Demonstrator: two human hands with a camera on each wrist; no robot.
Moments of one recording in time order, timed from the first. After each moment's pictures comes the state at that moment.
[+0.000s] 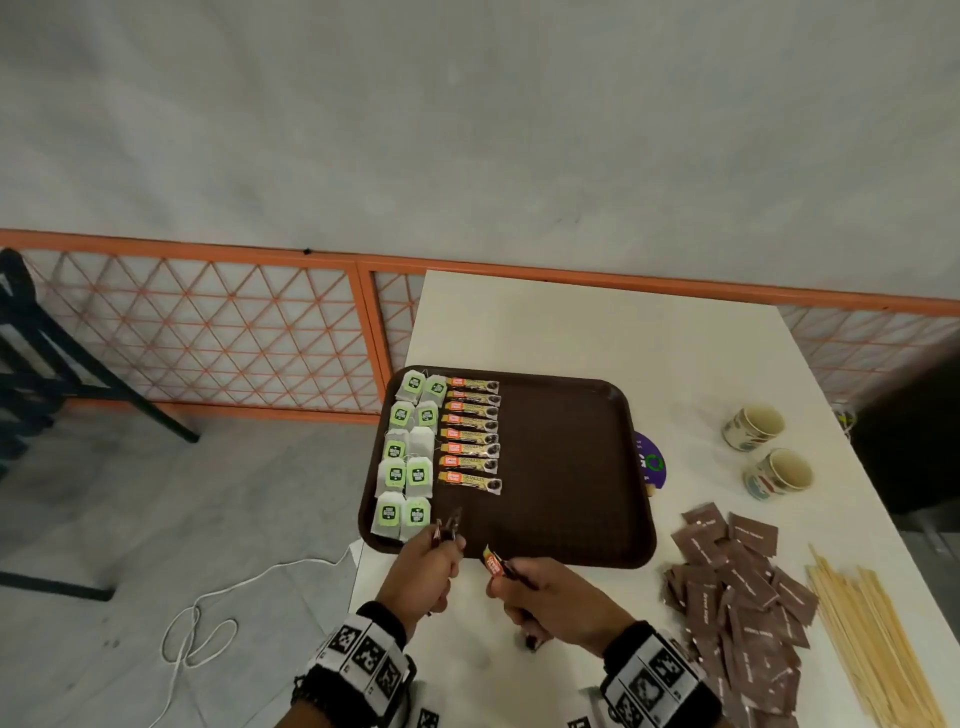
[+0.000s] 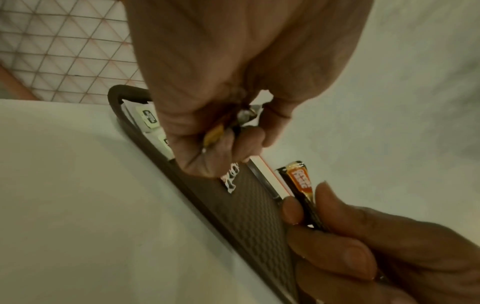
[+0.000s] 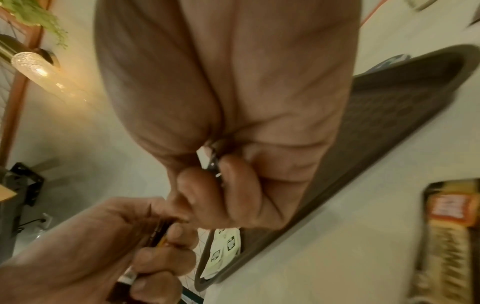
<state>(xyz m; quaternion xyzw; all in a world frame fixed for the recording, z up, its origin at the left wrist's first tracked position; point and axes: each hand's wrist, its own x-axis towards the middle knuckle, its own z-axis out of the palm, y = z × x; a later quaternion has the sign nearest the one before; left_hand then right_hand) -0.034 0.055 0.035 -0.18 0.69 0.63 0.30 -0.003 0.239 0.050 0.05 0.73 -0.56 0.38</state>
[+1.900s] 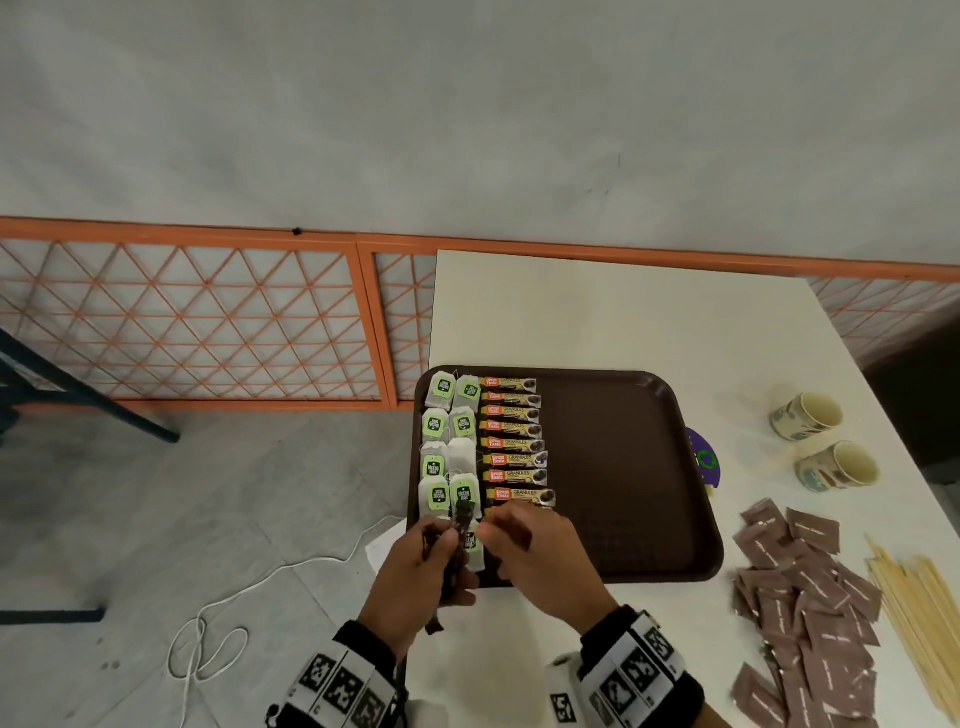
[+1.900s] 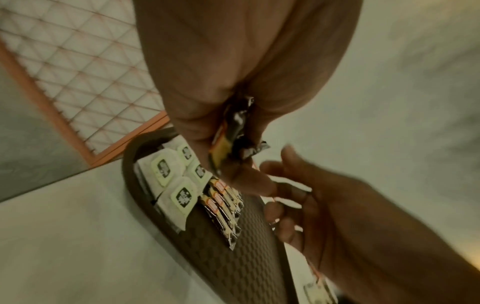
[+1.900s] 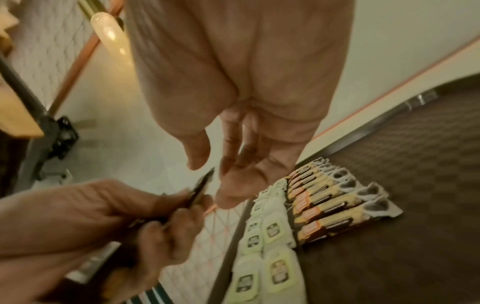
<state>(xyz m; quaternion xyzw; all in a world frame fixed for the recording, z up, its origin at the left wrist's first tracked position) -0.088 -0.028 0.038 -0.13 0.64 0.69 0.31 -0.080 0.143 0.035 0.06 0.86 -0.49 0.12</state>
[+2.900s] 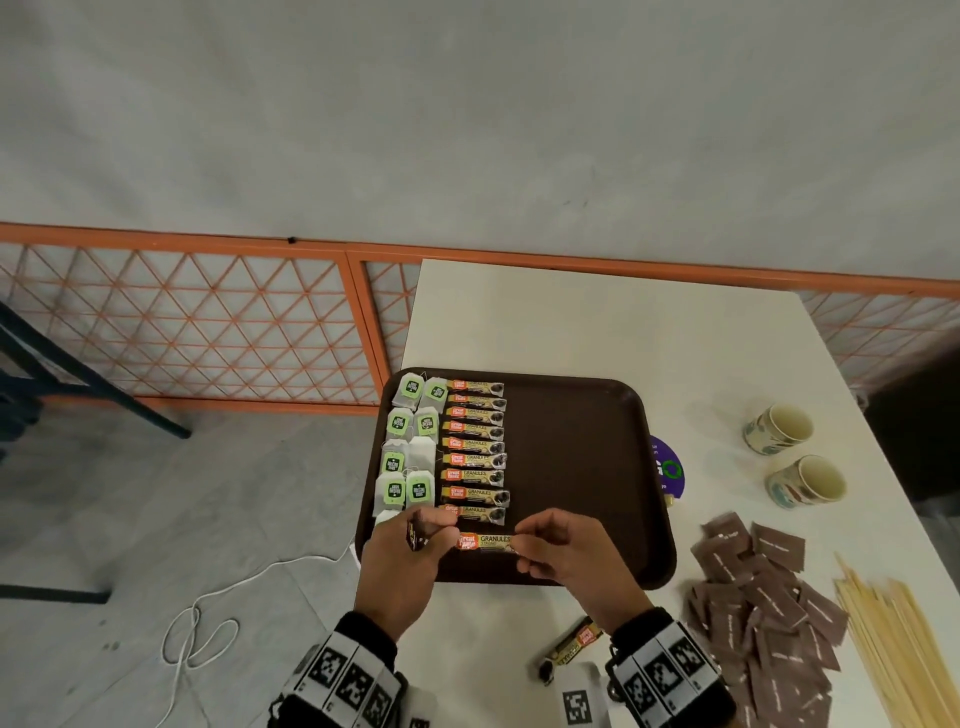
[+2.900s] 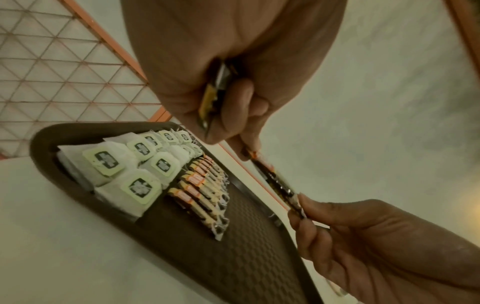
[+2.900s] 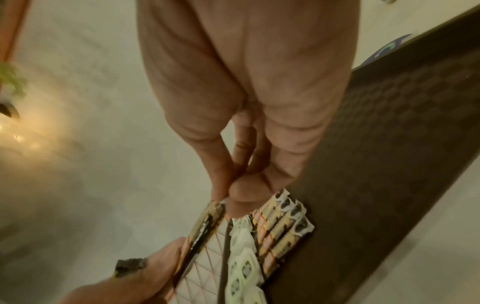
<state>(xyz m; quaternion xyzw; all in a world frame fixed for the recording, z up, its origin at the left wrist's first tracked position) -0.072 0.040 0.044 -0.12 0.80 0.57 0.12 -0.055 0.247 0.042 0.18 0.69 -0.67 0.20</state>
